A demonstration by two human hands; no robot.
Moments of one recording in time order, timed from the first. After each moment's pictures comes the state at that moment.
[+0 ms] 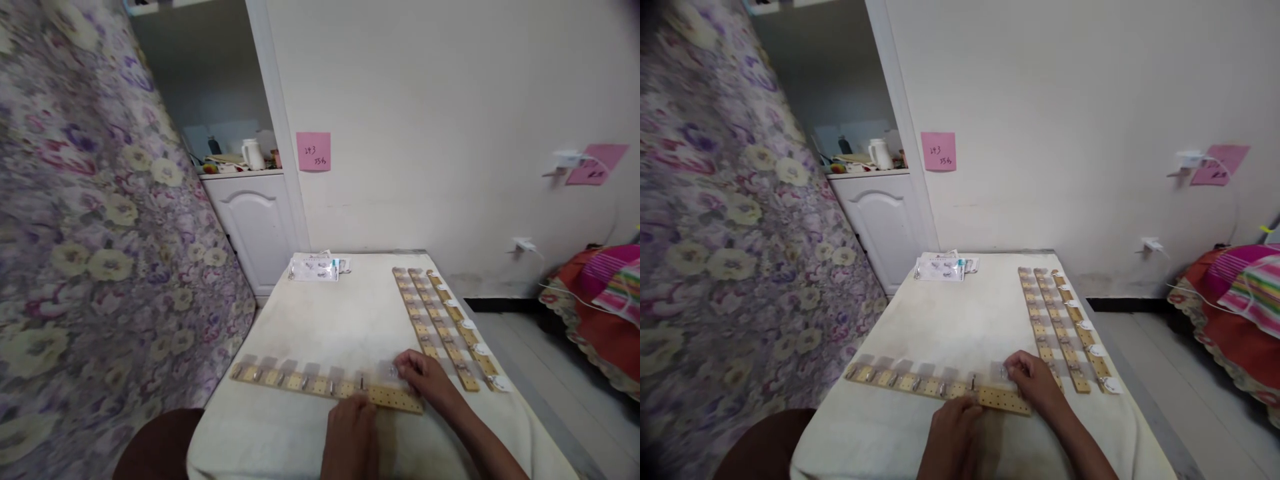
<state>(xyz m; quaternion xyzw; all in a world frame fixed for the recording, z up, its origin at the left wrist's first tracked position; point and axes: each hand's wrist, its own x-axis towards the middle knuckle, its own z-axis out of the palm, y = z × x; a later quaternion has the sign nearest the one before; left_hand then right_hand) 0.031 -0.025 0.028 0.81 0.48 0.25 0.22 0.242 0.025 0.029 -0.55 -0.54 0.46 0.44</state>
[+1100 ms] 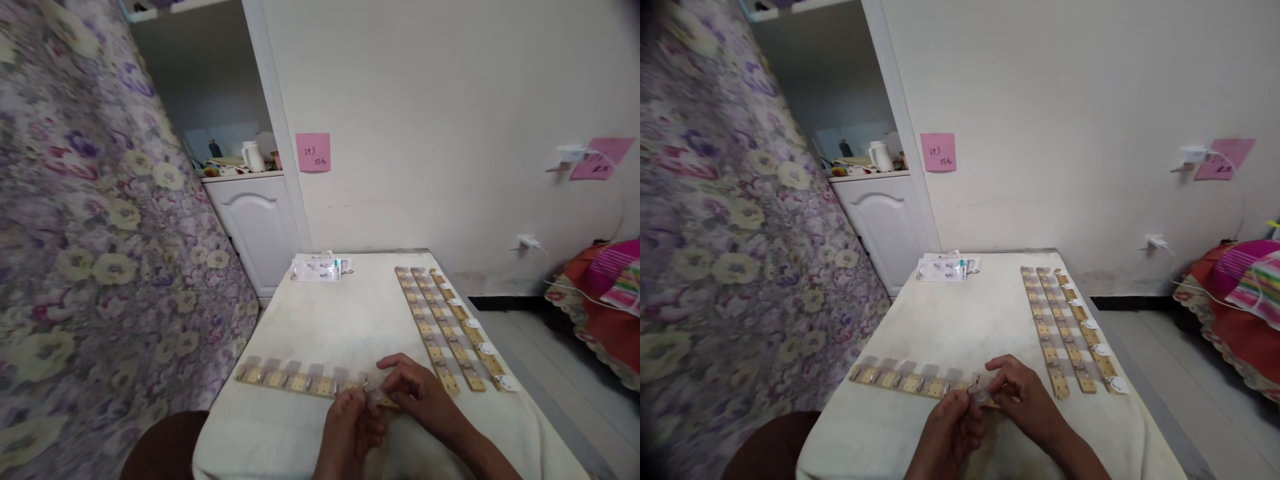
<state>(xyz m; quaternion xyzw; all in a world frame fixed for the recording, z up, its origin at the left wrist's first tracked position) 0.045 -0.017 0.067 0.27 0.46 0.43 0.73 0.215 -0.005 0.068 -0.45 -0.64 0.44 0.45</state>
